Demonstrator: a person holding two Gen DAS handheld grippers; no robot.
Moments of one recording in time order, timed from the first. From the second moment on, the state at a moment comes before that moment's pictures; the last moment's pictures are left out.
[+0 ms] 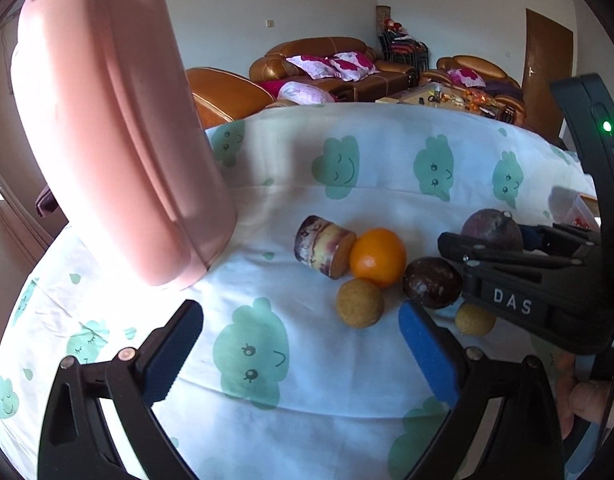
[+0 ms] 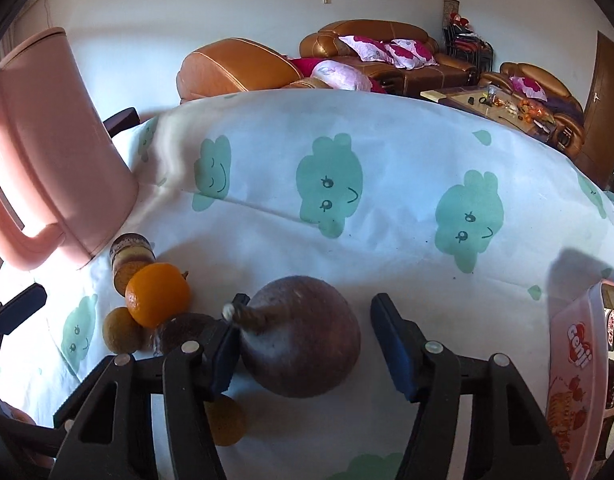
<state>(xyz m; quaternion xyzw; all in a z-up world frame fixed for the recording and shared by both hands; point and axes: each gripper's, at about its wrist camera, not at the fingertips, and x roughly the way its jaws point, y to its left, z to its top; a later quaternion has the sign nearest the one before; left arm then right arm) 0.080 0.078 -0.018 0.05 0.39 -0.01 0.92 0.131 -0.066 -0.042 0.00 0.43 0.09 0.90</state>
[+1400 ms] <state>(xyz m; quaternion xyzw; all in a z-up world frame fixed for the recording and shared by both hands) 0.014 0.026 0.021 -0.02 0.21 -0.18 0.96 -0.027 -0.154 0.013 -0.02 0.23 -0.01 0.97</state>
